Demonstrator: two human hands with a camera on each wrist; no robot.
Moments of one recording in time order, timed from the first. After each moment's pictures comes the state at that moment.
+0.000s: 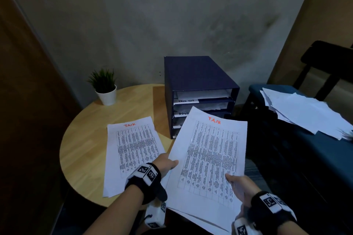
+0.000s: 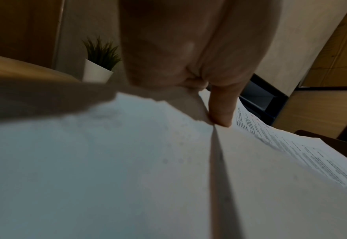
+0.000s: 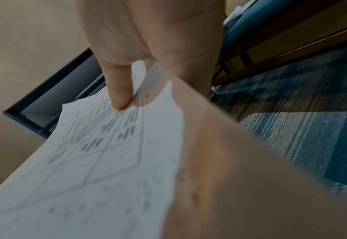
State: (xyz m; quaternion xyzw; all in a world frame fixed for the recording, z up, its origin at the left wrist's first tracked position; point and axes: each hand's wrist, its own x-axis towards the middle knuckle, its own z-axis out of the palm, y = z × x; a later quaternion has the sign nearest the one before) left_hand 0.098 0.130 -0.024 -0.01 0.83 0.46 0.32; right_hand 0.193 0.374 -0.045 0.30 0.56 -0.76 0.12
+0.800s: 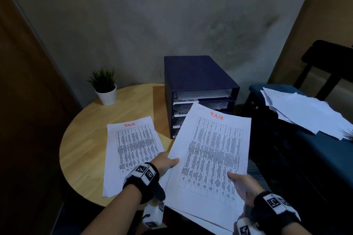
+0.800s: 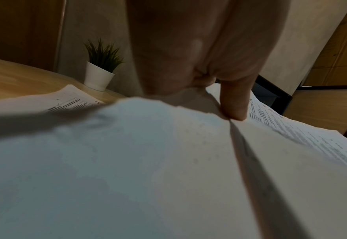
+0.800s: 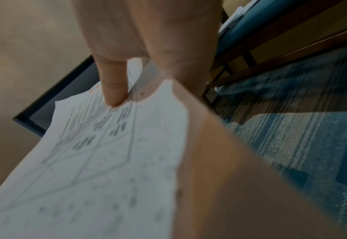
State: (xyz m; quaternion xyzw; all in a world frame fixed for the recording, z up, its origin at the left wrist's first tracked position) left_hand 0.102 0.129 -0.018 -0.01 0.79 0.52 0.31; right_hand 0.191 0.384 -0.045 0.24 0.55 -0.79 0.13
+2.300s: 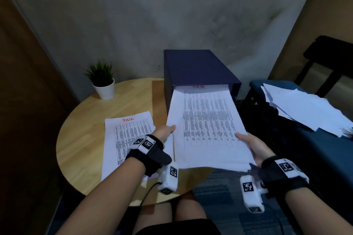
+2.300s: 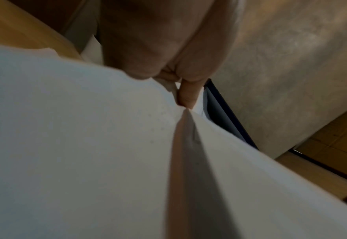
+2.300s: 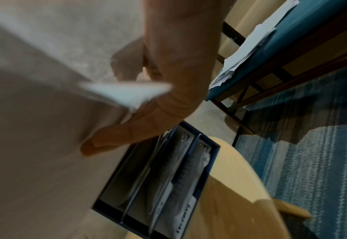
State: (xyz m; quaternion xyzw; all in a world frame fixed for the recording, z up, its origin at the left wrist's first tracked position) left_hand 0.056 0.146 0.030 -0.13 0.77 0.57 0.25; right_hand 0.153 0.398 0.045 0.22 0.58 -0.78 0.08
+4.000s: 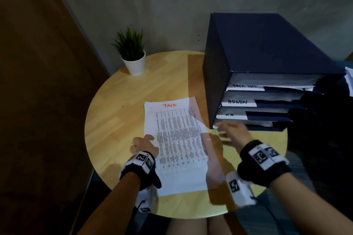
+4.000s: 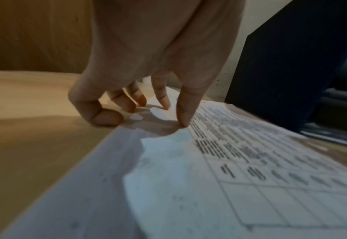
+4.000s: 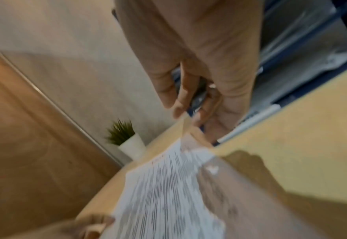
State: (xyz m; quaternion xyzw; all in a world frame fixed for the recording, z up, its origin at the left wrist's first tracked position) left_hand 0.014 0.000 -0.097 -0.27 0.90 0.26 0.21; right_hand 0.009 0.247 -0.019 0.23 0.74 -0.62 0.15
